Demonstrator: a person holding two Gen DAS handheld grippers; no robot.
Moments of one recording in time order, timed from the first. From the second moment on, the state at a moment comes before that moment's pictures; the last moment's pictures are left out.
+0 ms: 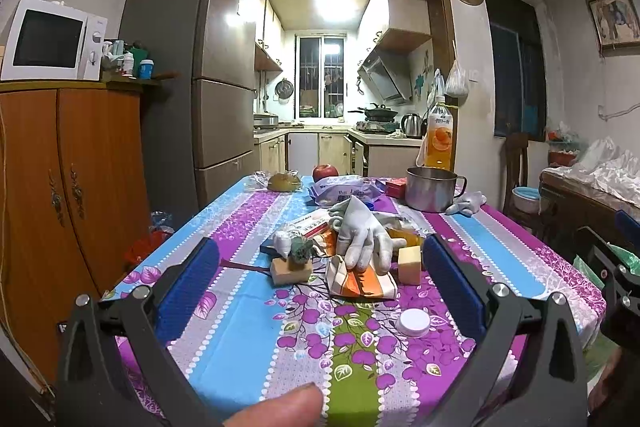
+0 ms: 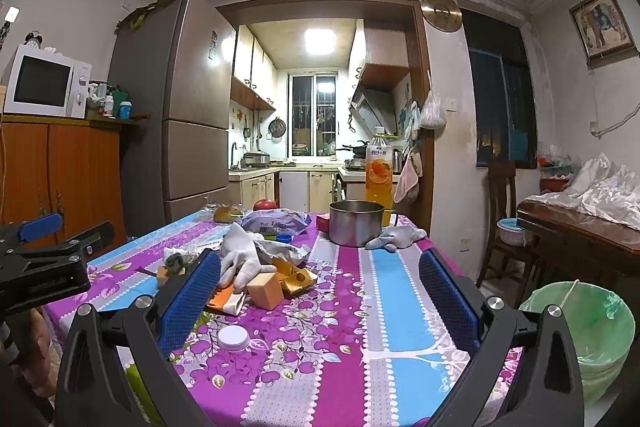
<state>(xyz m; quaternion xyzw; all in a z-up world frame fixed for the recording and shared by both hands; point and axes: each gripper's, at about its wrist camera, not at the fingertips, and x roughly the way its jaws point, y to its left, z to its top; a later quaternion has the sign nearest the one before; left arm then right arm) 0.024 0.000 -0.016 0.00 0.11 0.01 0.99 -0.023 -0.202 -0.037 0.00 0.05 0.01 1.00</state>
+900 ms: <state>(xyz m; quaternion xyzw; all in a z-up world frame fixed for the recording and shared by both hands) 0.032 0.003 -0.018 0.00 0.12 0.01 0.99 -0.017 -0.197 -0.038 0.00 0.05 0.02 1.00</state>
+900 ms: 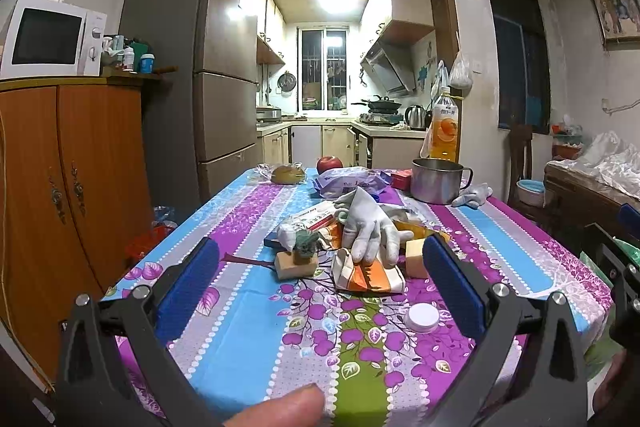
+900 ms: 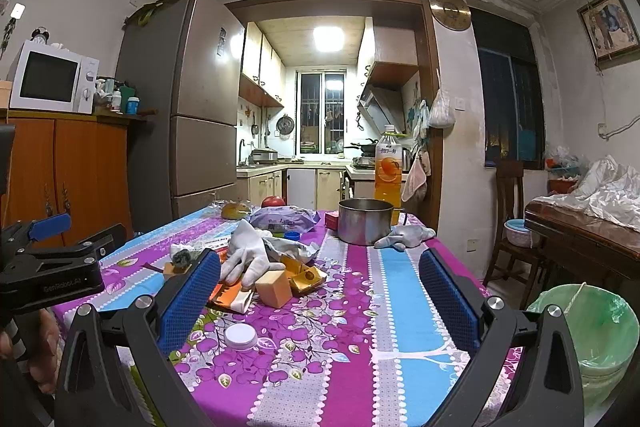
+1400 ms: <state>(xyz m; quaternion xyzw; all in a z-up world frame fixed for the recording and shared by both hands) 0.034 0.003 -0.020 0.01 0.13 0.01 0.99 -0.017 -0.196 -0.040 0.00 0.05 0.03 1.00</state>
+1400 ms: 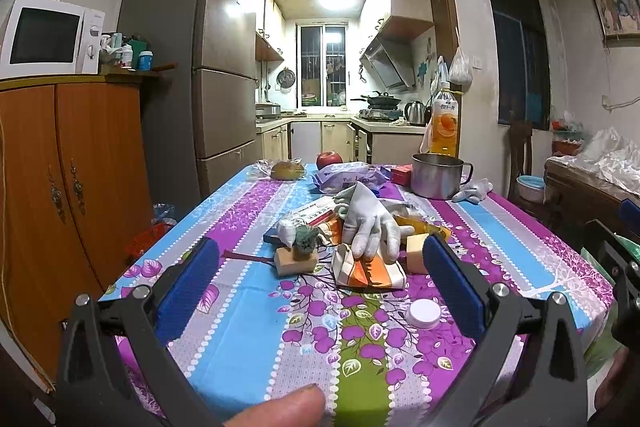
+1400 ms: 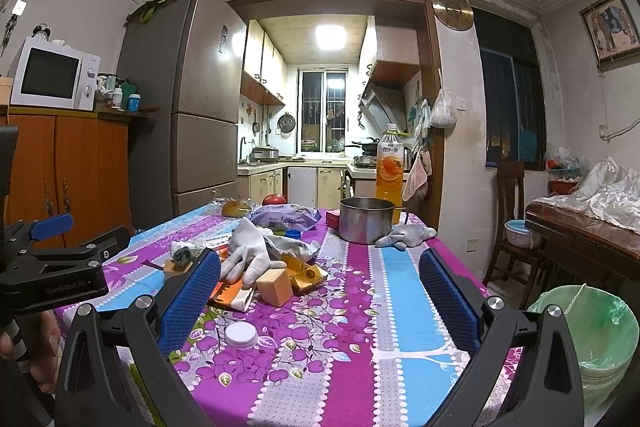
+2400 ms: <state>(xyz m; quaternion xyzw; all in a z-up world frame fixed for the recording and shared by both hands) 0.100 0.062 -0.045 -0.03 0.20 0.02 0.98 0.019 -0.180 -0.056 -0.02 0.11 0.09 0.99</state>
